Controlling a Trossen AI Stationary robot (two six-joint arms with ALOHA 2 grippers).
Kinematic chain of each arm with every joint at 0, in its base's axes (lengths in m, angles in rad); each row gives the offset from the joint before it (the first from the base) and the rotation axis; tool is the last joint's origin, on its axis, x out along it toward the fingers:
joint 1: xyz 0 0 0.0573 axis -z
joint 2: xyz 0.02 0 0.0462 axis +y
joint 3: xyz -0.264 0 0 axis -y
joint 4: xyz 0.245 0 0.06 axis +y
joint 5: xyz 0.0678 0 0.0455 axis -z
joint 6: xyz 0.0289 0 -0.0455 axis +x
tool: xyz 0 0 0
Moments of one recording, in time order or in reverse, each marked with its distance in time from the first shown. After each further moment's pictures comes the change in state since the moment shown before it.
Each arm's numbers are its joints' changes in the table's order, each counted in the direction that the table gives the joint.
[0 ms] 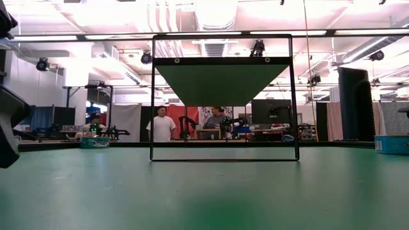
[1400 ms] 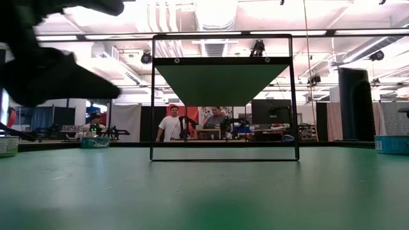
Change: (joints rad) left arm -0.125 -0.005 0.194 0.157 -0.300 -0.208; right arm 0.002 0.000 0.000 -0.007 0.314 -0.696
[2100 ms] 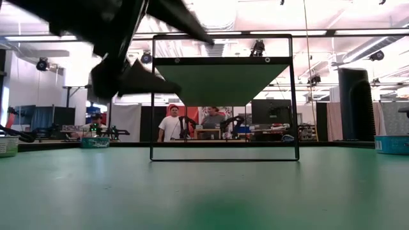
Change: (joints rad) left arm -0.216 0.036 0.095 -0.004 -0.015 0.109; right arm -0.143 -0.001 0.000 0.304 -0.003 0.038
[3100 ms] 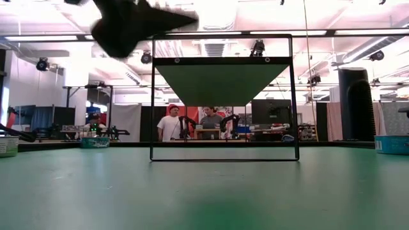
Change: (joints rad) left arm 0.096 0.001 -0.048 -0.391 0.287 0.549; right arm 0.119 -0.002 0.106 -0.476 0.004 0.207
